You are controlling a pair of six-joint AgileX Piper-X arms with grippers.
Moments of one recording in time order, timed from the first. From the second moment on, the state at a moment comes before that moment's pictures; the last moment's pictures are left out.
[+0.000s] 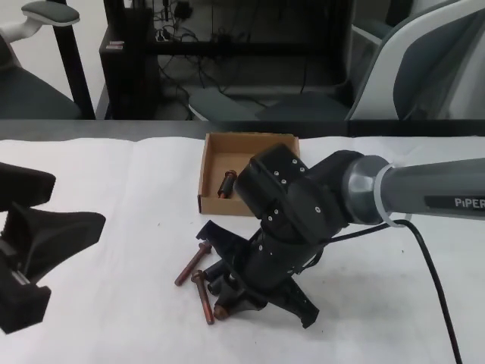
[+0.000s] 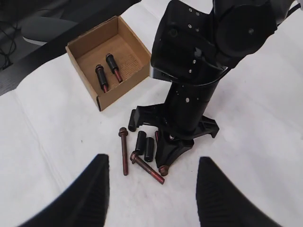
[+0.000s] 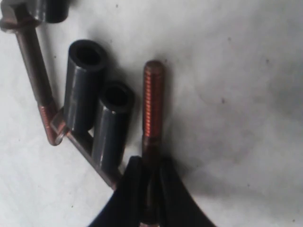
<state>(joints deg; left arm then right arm) -22.3 35.1 -44.8 46.5 16.8 11.9 39.9 112.8 -70.6 32.7 -18.6 72.1</state>
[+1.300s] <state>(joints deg) -22.3 34.0 -44.8 46.5 16.0 11.9 33.8 113.2 -83.8 65.8 -5.2 -23.6</state>
